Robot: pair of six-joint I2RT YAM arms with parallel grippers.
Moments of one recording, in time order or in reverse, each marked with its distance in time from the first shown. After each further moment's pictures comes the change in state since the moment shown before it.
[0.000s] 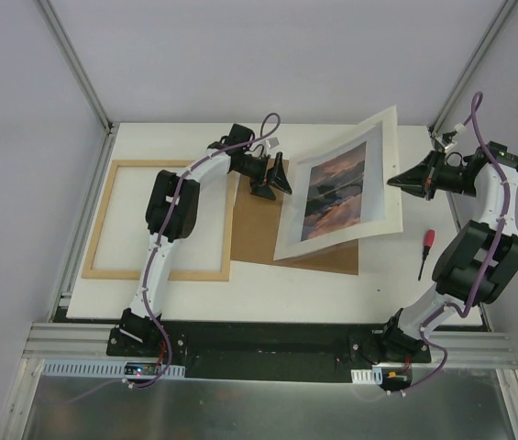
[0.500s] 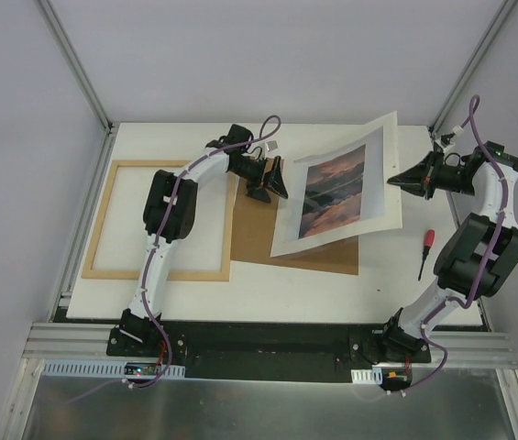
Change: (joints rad) left arm 0.000 -0.035 -0.021 -0.113 -0.036 0.107; right arm 0.000 0.055 0.001 0.068 0.024 0.071
